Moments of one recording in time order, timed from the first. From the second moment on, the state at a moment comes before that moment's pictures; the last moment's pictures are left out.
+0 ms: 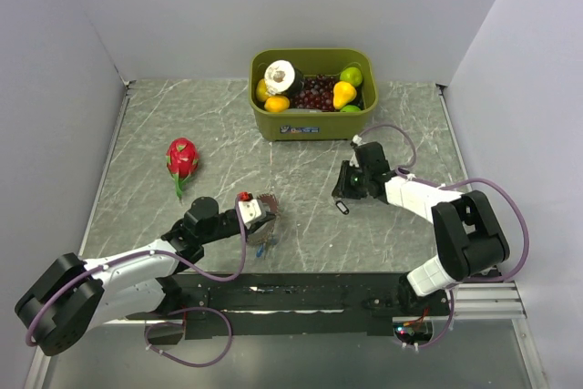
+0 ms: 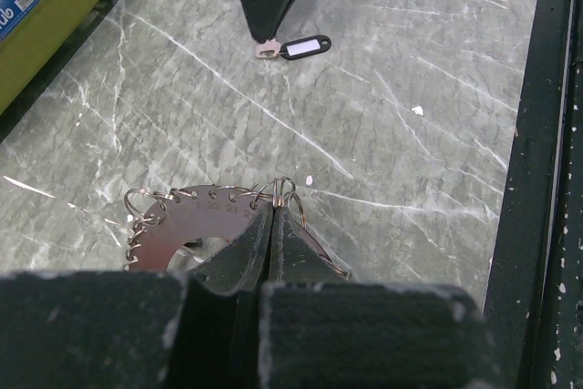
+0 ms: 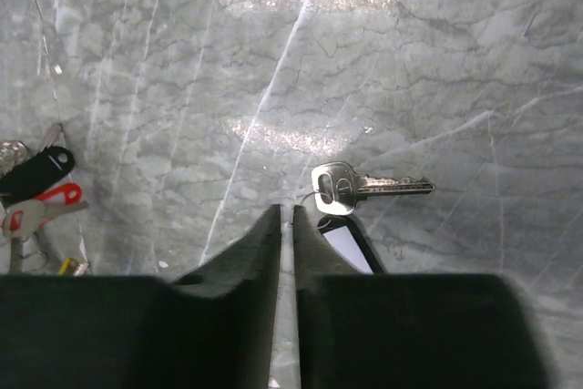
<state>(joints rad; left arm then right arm) -0.74 1.03 0.23 0.61 0.42 0.22 0.35 1.50 0.75 -0.14 -0.20 0.48</state>
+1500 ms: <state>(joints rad) -0.74 1.04 0.24 0.60 0.45 0.22 0.63 1.66 0.92 -0.38 0.30 0.38</state>
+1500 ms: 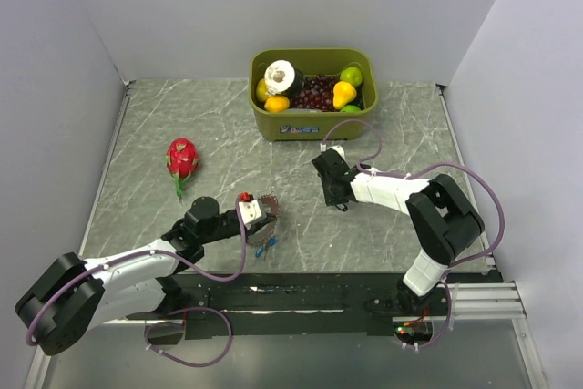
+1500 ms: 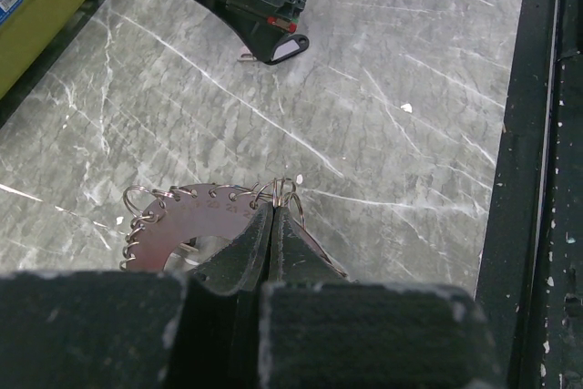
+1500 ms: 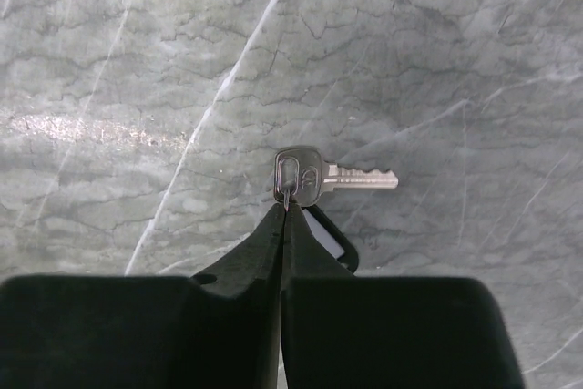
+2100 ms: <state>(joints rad) -0.74 1.00 0.24 0.59 0.45 0.22 0.63 1.47 0.87 -0.33 0.23 0.30</state>
